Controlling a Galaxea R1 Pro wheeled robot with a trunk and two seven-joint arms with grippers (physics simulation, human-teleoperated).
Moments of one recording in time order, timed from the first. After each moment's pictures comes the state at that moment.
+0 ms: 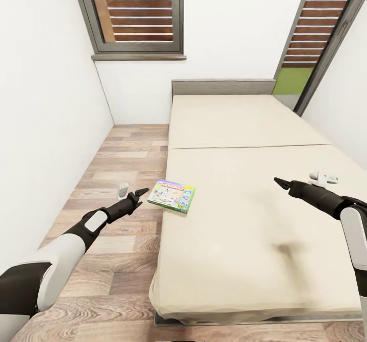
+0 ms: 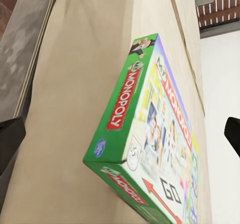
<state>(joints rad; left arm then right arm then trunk) -1.04 0.11 0.03 -0.22 0.80 0.43 -0.62 -0.59 -0.31 -0.27 -1.61 -0.45 0.87 0.20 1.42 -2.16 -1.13</state>
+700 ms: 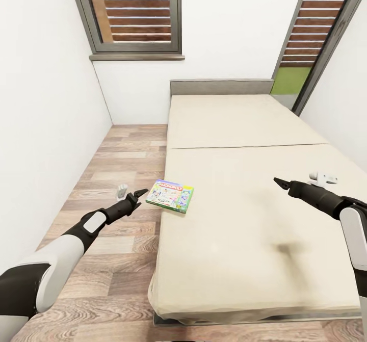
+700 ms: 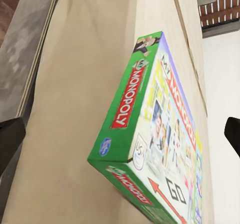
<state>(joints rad) -1.04 0.11 0.03 -0.22 0.80 0.43 -0.62 -0.59 -0.31 -0.27 -1.61 -0.45 0.87 0.20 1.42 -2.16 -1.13</state>
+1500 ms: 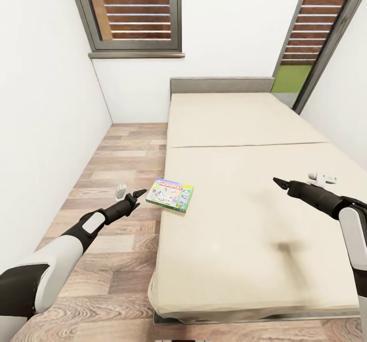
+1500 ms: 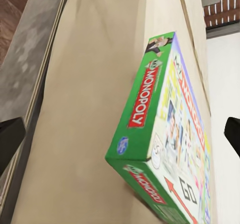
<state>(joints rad) -1.04 0.12 0.03 -0.22 0.80 0.42 -0.62 -0.59 -0.30 -0.27 -1.61 -0.45 0.87 0.20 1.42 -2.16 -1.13</state>
